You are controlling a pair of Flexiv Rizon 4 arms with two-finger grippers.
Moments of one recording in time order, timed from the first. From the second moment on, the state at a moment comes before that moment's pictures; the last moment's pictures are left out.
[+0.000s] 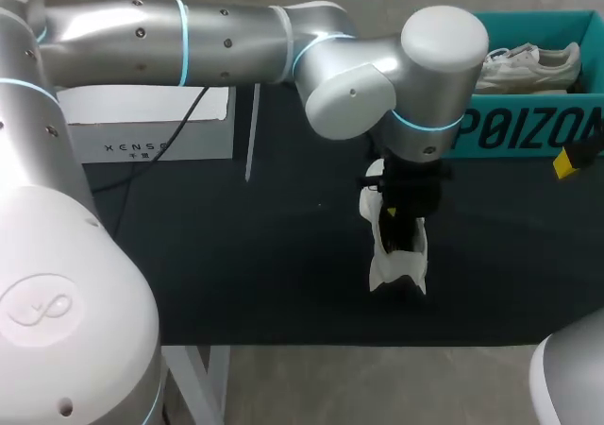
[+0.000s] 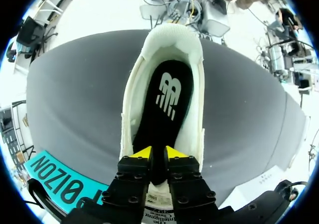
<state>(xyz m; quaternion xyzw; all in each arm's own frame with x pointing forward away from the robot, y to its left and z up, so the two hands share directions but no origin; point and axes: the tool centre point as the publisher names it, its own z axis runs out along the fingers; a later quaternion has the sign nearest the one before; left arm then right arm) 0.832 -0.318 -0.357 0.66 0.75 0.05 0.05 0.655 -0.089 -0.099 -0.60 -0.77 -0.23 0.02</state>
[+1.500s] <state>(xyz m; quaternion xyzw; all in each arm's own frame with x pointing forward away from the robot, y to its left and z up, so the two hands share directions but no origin) 0.834 -0.323 -0.315 0.63 0.77 0.07 0.09 0.655 -0.089 -0.099 -0.60 -0.77 -0.23 0.02</state>
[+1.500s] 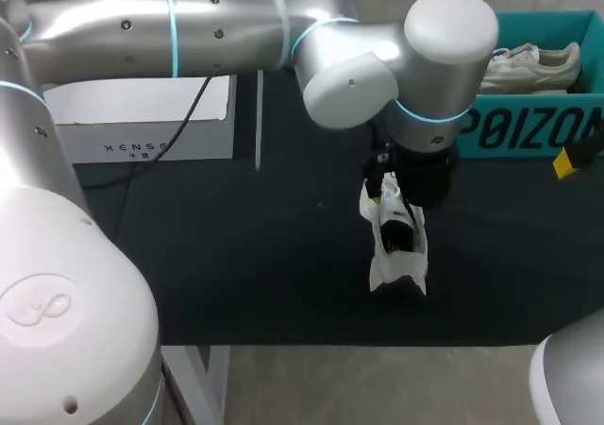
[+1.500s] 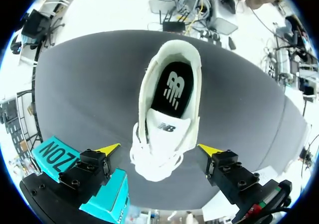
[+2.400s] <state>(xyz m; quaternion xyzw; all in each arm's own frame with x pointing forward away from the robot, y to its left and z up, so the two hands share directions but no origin) 0.812 -0.315 -0.341 0.63 0.78 0.05 0.04 0.655 -0.089 -0.099 -0.60 -0.77 -0.23 0.02</state>
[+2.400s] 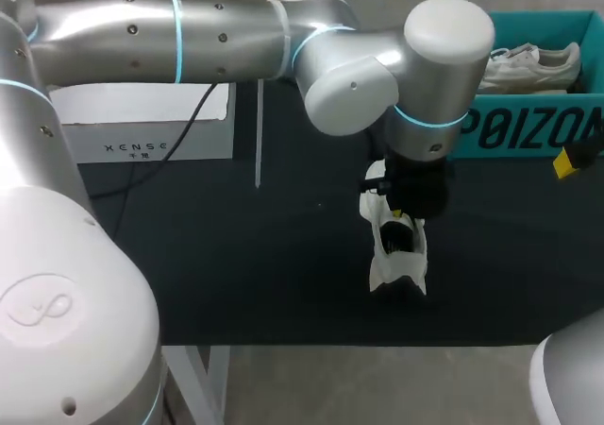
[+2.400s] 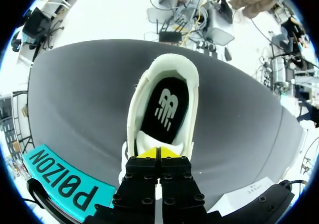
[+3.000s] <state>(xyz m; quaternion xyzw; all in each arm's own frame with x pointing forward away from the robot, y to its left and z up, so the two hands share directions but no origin) 0.771 -0.292 -0.321 0.46 0.89 0.04 0.01 0.655 -0.090 -0.099 -0.60 -0.77 -0.23 0.02</state>
